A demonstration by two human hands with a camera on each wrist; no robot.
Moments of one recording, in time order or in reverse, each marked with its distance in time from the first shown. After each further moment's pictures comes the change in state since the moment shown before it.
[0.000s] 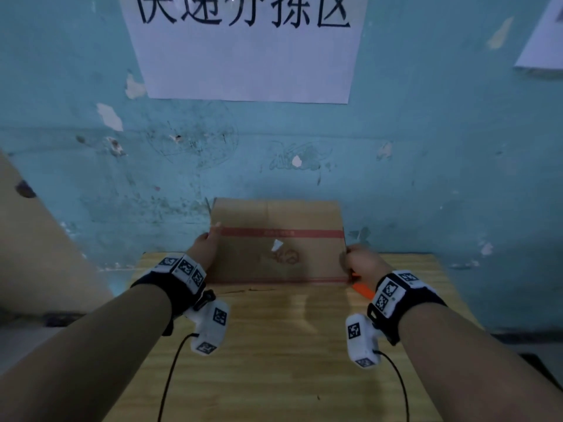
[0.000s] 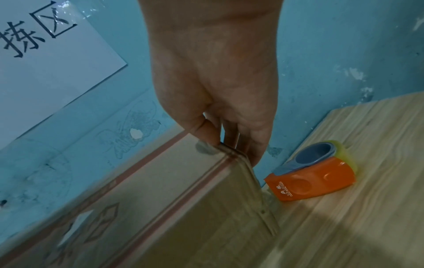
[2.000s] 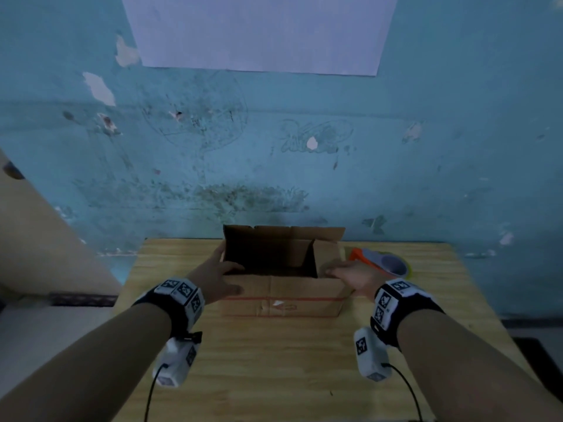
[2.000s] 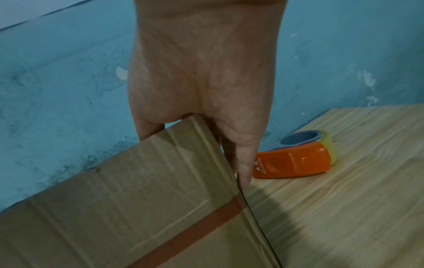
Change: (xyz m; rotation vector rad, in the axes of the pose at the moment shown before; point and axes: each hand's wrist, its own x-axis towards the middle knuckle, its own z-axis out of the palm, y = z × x) left_hand 0.030 -0.070 0.000 0.857 -0.324 0.378; right_hand 0.015 0.018 0.052 -0.135 -0.223 0.041
